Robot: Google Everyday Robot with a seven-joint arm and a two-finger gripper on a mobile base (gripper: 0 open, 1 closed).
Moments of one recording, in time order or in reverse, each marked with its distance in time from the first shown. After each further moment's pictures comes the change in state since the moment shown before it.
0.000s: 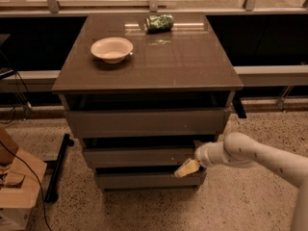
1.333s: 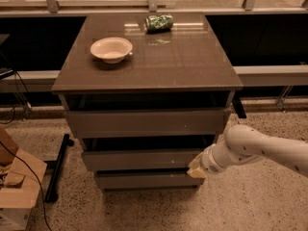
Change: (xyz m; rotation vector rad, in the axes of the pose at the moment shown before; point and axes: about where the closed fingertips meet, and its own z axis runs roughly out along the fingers) arm 0.005 0.064 -0.067 -0.098 0.266 -0.106
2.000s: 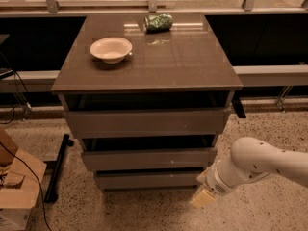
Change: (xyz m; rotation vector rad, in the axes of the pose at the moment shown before) arm 0.020 0.089 -0.042 -0.038 0.110 0.069
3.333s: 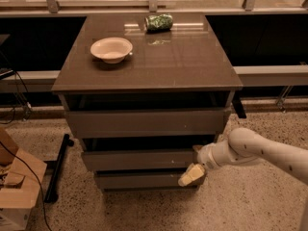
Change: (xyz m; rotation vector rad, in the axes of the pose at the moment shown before) arm -0.051 -0.107 0.059 -0.025 -0.310 0.020
